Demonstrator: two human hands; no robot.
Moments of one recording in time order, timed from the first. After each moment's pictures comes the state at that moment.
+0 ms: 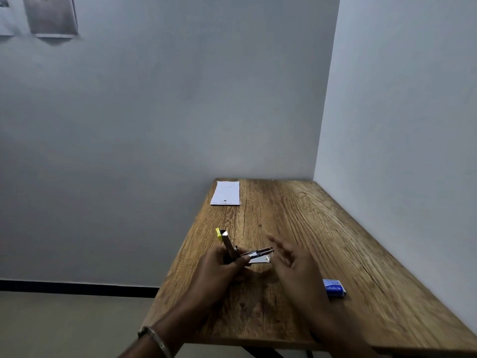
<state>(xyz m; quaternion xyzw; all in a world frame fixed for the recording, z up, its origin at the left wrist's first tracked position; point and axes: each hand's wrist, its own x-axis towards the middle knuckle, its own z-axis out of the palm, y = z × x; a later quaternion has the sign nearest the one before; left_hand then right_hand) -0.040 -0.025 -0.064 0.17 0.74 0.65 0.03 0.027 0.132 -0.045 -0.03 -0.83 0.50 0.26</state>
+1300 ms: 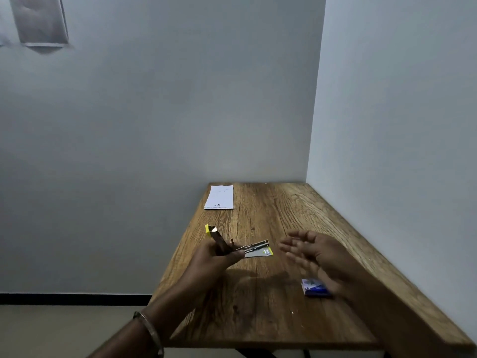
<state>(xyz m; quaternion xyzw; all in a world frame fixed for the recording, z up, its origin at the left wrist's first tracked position) -0.039 -0.025 -0.033 0.17 0.74 0.64 0.07 0.018 0.209 -0.018 -0.09 -0.59 0.80 0.07</state>
